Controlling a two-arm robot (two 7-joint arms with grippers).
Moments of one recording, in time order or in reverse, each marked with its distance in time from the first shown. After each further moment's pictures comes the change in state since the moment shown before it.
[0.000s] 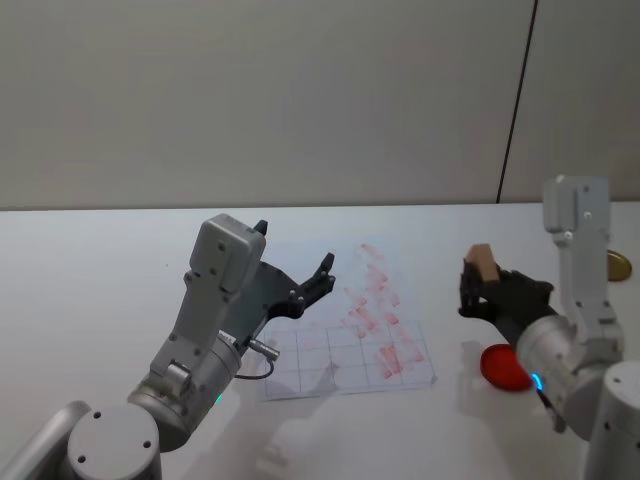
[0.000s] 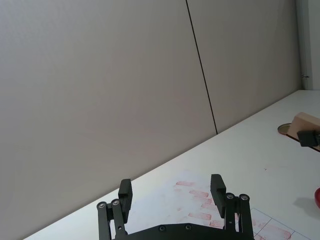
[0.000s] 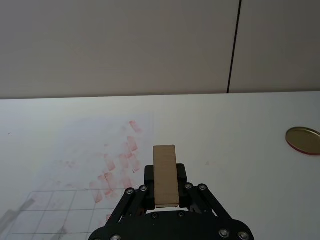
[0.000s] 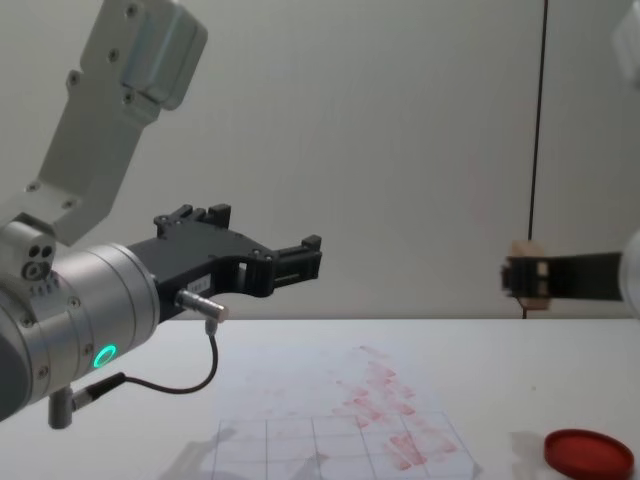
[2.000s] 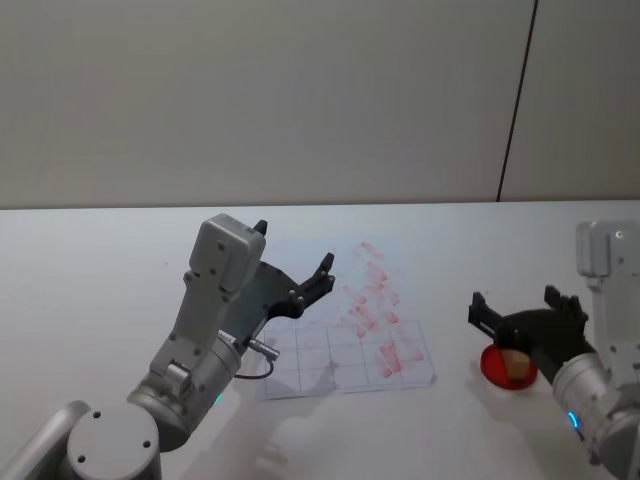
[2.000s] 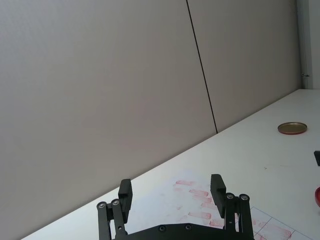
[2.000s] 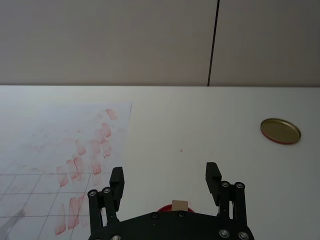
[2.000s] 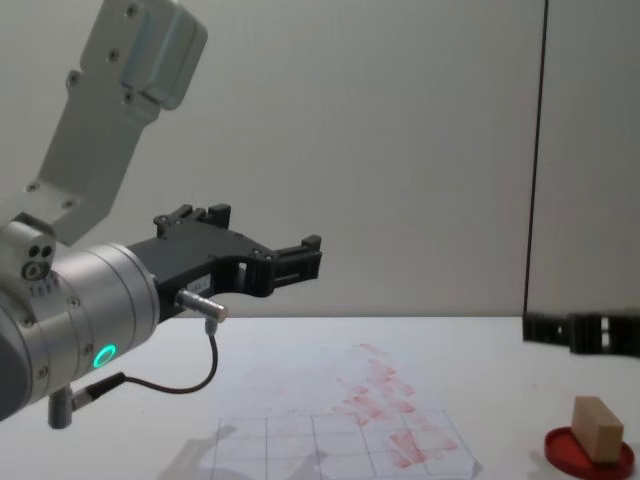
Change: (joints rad) left arm 0.000 0.000 0.000 0.000 0.000 0.000 0.000; right arm -0.079 0.055 0.054 0.026 -0.033 -0.115 0.053
